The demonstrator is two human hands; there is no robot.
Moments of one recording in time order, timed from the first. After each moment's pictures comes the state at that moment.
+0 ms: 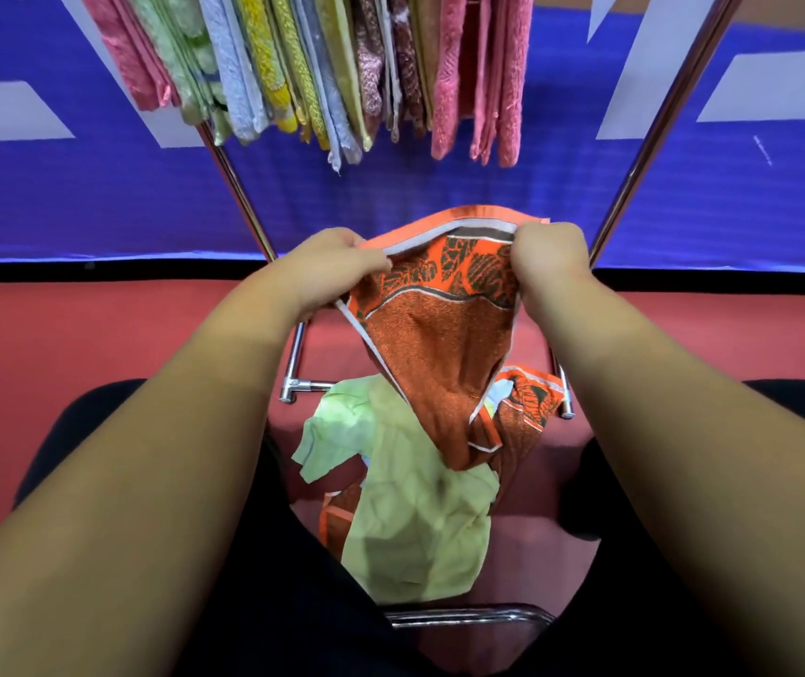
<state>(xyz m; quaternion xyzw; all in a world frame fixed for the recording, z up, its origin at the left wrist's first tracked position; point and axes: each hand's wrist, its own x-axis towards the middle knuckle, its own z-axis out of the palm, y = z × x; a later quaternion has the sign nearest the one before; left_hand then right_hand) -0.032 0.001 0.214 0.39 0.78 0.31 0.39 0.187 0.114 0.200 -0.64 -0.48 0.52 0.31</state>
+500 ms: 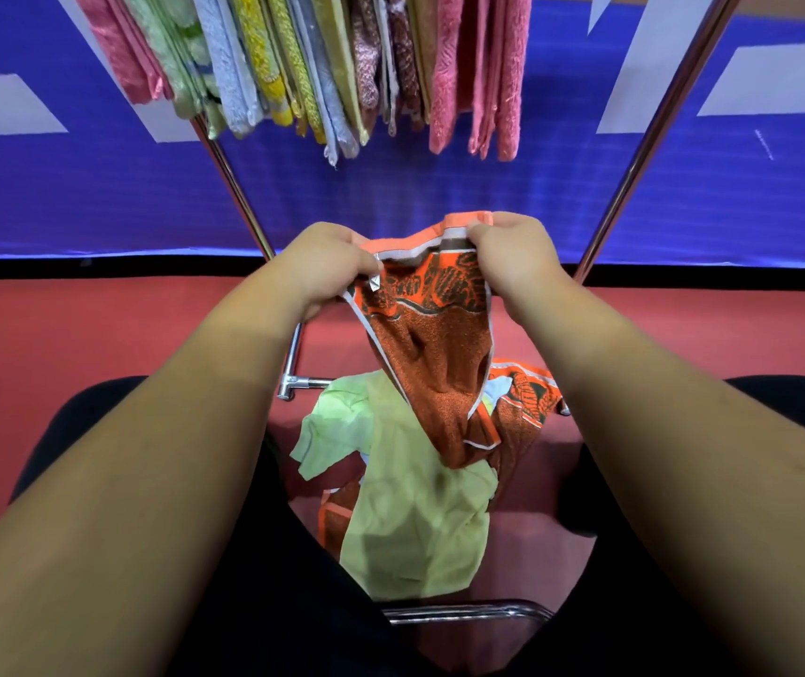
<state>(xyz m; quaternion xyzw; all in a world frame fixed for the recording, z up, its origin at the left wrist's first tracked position) -0.024 -0.001 0.216 0.32 0.77 0.37 0.42 0.169 0.098 0.201 -0.57 -0.58 0.51 0.28</state>
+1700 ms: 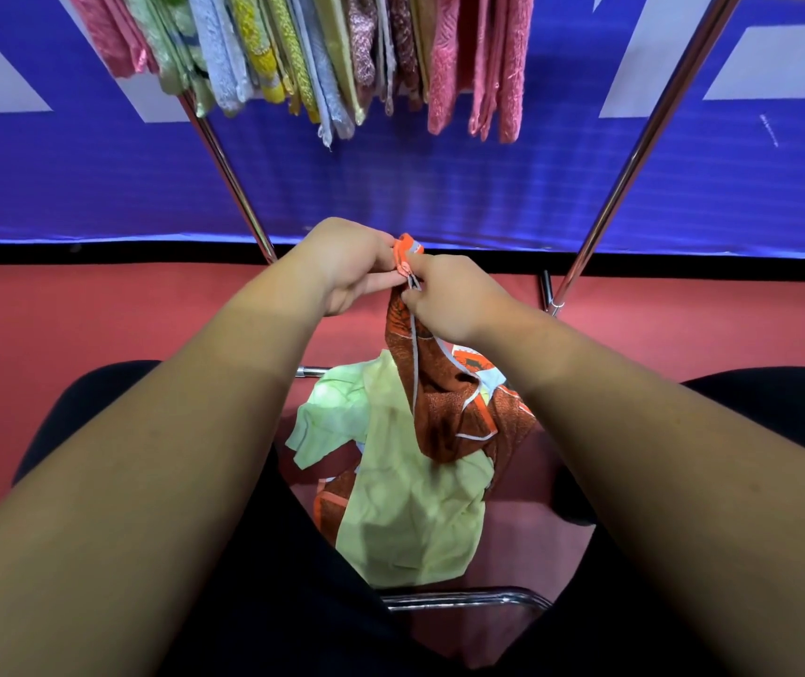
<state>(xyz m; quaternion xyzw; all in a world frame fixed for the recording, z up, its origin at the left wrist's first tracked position) 0.008 0.009 0.209 0.21 0.68 0.46 0.52 0.151 0.059 0.169 -0.38 -0.87 0.31 0.06</state>
